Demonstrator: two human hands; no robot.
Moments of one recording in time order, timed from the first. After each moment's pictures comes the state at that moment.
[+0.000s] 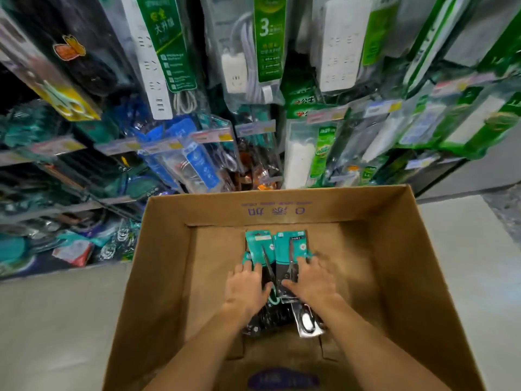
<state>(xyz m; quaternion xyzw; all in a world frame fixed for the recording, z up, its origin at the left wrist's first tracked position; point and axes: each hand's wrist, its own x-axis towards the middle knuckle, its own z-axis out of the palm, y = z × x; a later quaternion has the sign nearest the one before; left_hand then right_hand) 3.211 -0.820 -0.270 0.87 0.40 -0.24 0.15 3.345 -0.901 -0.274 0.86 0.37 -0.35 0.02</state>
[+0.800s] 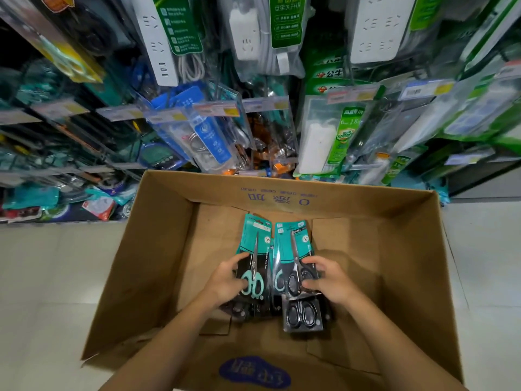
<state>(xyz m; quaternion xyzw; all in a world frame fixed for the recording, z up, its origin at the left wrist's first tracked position) 3.187 -0.813 -0.285 0.60 0.57 -0.09 0.55 3.417 -0.938 -0.312 0.73 0.25 -0.59 -0.24</state>
